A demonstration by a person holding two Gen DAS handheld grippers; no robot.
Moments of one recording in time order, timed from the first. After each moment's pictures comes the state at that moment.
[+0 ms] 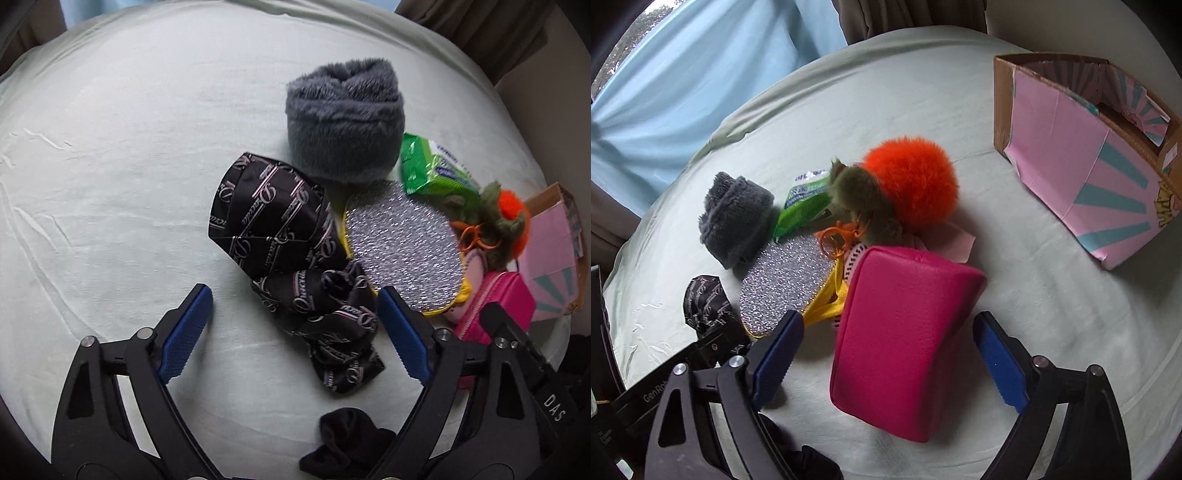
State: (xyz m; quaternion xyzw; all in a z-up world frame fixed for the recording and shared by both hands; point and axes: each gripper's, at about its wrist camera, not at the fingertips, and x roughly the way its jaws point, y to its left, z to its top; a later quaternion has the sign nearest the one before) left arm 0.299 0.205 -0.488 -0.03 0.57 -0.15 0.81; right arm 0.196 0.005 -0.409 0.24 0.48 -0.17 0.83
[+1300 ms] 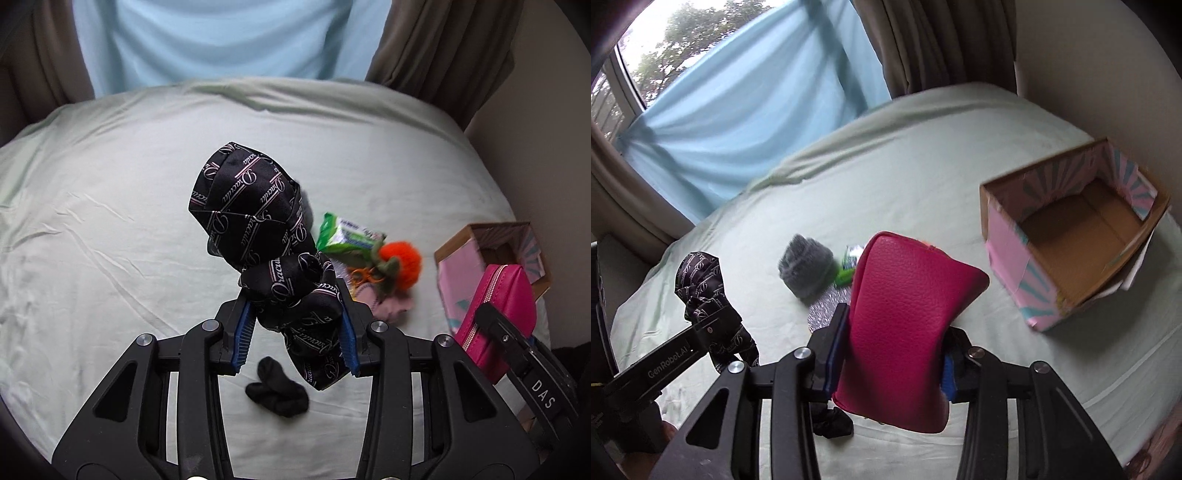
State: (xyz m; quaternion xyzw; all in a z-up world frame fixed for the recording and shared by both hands) left arm 0.217 0.179 -0.292 -0.03 0.48 -0.12 0.87; right arm 0.146 -0.029 -0.265 0.22 0.42 -0.09 0.87
